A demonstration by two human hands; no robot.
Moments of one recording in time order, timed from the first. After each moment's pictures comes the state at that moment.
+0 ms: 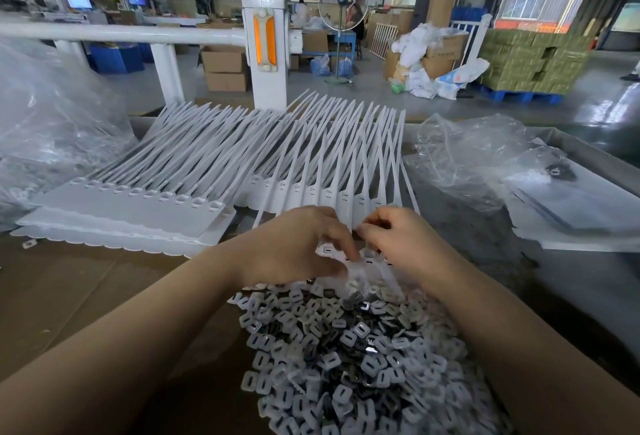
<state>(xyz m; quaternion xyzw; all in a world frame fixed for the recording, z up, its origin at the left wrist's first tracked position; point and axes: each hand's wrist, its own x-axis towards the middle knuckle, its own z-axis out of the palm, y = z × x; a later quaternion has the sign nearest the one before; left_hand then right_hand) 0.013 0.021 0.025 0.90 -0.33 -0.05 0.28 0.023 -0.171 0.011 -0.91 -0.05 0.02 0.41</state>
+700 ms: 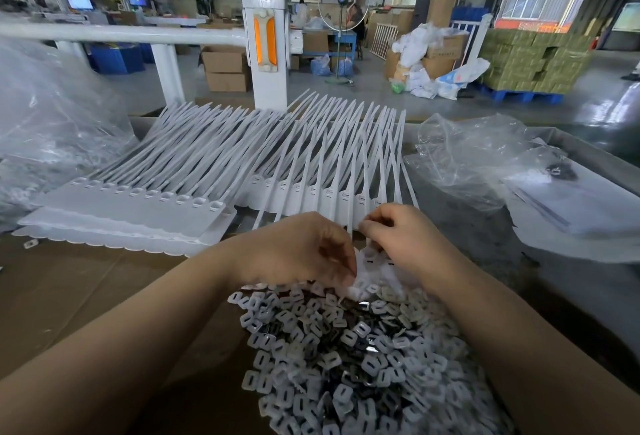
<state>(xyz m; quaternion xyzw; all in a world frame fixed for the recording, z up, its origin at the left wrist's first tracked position) 0.005 0.016 0.035 0.86 -0.27 -0.20 0.39 0.024 -0.172 0.011 -0.90 -0.04 0.00 0.44</state>
